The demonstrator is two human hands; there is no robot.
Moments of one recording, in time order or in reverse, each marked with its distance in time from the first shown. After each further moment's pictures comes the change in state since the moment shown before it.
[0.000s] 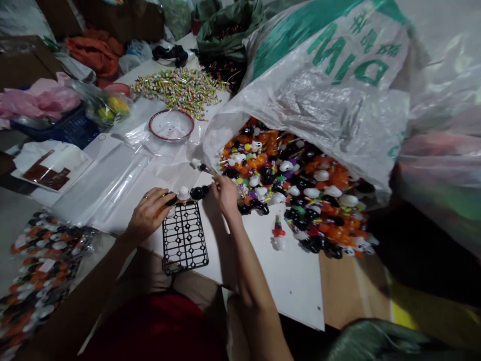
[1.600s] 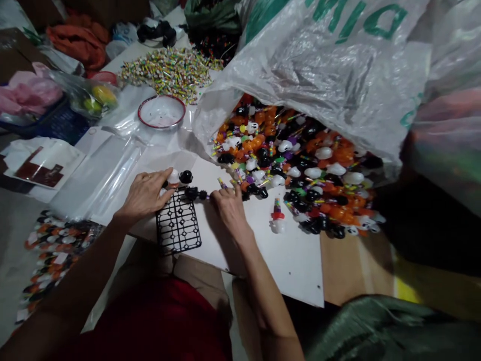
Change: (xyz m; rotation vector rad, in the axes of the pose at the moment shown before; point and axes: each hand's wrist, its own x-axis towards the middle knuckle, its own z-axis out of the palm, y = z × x) left_hand 0.052 0.019 -0.014 0.168 -0.337 -0.104; right_hand -0.065 0.012 -0.029 -0.394 -0.190 -0.263
